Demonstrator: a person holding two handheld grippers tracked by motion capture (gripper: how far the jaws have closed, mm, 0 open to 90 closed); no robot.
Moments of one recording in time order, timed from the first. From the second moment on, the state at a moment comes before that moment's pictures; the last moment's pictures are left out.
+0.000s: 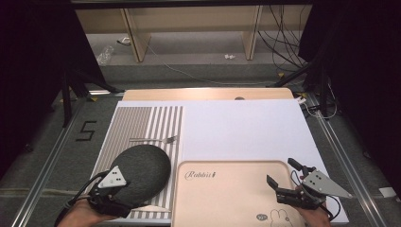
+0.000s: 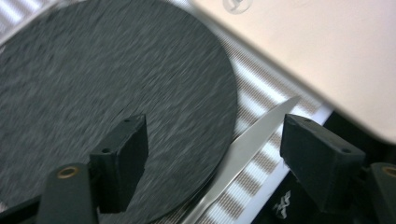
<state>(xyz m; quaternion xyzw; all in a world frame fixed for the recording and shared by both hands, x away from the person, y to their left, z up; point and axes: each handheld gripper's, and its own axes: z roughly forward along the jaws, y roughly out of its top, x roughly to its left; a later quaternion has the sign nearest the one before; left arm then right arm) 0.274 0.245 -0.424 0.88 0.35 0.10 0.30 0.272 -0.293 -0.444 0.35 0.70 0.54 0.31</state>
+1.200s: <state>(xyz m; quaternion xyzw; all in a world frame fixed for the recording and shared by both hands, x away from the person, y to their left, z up) 0.271 0.268 -0.457 0.92 0.35 0.07 0.13 0.274 -0.290 -0.446 0.35 0.71 0.53 0.30</state>
